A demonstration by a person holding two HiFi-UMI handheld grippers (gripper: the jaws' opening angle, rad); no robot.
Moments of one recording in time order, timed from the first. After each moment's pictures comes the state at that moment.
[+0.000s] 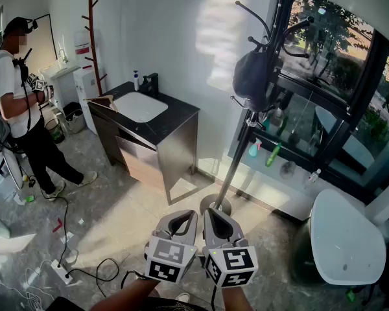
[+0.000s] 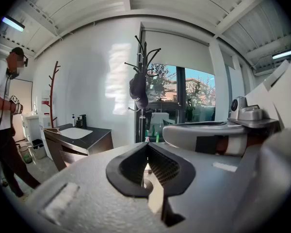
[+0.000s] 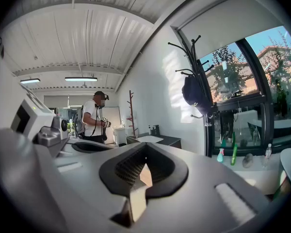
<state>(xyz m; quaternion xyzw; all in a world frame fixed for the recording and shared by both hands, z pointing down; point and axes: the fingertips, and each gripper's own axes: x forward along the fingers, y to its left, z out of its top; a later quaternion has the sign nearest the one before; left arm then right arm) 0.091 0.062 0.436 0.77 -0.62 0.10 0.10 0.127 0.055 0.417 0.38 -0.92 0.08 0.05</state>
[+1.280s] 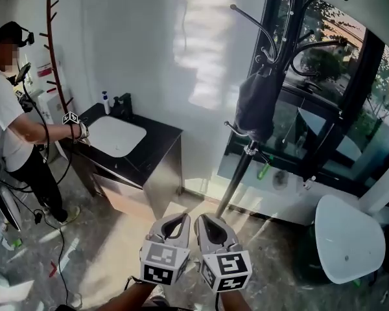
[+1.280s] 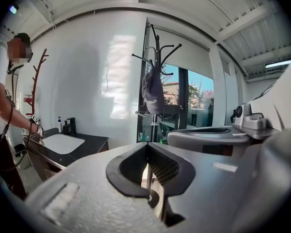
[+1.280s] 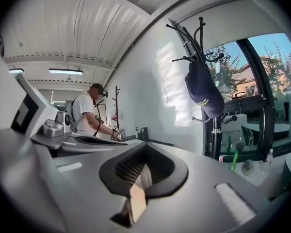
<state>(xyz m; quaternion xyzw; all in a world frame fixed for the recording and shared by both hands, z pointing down) -0.015 -0.105 0.425 0.81 -0.56 0.09 0.10 0.029 -0.102 0.415 0.45 -0.89 0.07 0.06</state>
